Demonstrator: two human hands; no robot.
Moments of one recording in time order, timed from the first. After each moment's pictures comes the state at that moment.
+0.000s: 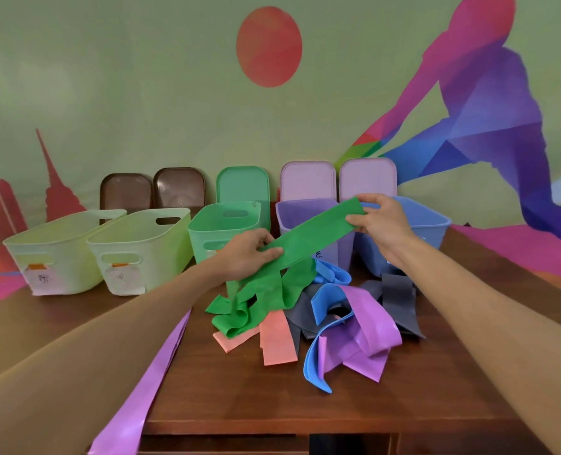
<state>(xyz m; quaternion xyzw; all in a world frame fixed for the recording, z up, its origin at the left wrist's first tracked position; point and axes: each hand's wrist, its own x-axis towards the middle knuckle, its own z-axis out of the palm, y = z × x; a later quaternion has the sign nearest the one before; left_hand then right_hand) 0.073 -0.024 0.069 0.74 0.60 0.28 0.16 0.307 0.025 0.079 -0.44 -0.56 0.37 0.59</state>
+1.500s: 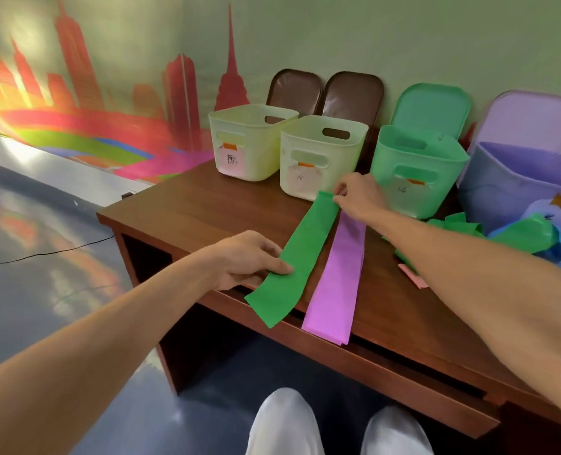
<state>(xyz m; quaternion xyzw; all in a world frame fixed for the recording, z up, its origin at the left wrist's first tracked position) -0.156 -0.197 -0.019 0.40 0.67 0.36 0.51 -0.040 0.027 -0.016 -0.45 -0.86 0.05 0.23</state>
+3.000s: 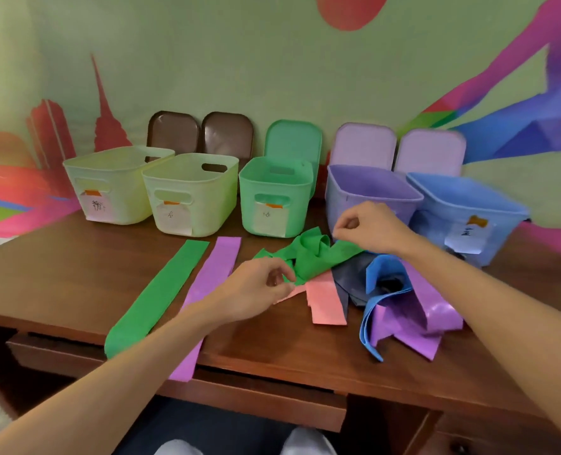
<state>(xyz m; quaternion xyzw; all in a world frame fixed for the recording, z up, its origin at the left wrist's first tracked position) 0.016 -0.108 -0.019 0.73 0.60 0.30 0.17 0.214 0.009 0.045 -0.47 -0.85 0.06 0.21</state>
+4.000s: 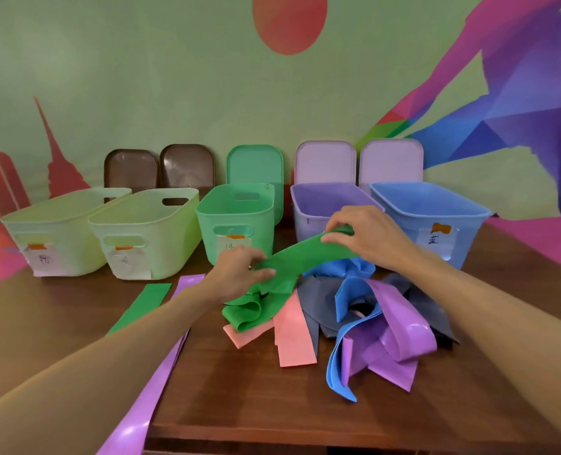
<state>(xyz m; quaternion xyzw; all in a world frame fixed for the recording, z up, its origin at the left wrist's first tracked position) 0.030 -0.008 0.009 0.76 0.61 0.24 0.04 0.273 0.046 0.050 -0.36 -0.87 -0.04 0.32</state>
